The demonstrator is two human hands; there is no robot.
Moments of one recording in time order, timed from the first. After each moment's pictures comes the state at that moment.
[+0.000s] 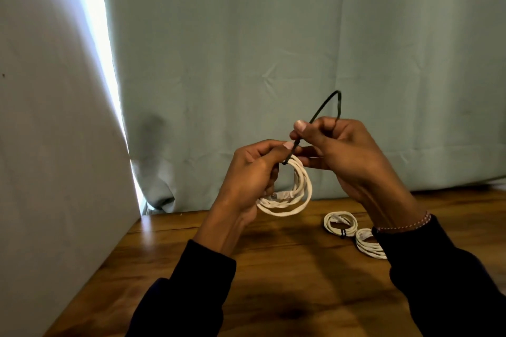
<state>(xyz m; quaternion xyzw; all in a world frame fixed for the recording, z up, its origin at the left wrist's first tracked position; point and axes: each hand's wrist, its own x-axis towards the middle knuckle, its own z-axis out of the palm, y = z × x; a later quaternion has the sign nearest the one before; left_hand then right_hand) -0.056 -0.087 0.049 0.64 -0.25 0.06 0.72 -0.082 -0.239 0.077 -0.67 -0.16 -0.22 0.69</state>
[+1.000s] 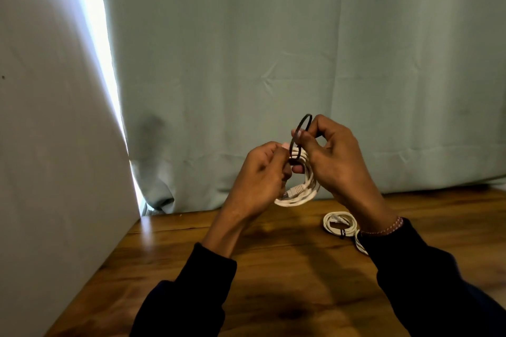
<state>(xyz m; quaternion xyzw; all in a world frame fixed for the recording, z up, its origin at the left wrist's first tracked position) -0.063 -0.094 0.047 0.71 -0.31 0.10 0.62 -0.062 -0.231 0.058 -0.74 -0.13 -0.38 0.54</state>
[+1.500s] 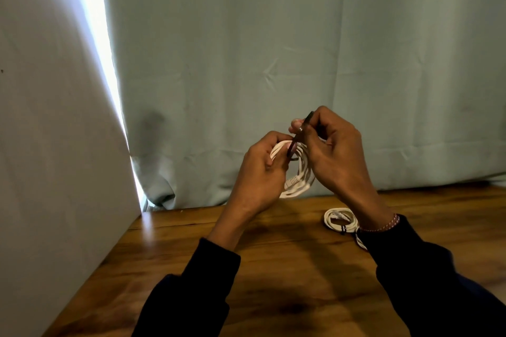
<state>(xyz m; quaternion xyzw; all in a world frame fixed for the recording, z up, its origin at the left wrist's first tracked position) -0.048 -0.097 0.038 0.75 -0.31 0.24 0.53 -0.056 -0.228 0.056 -0.73 -0.16 -0.48 0.46</state>
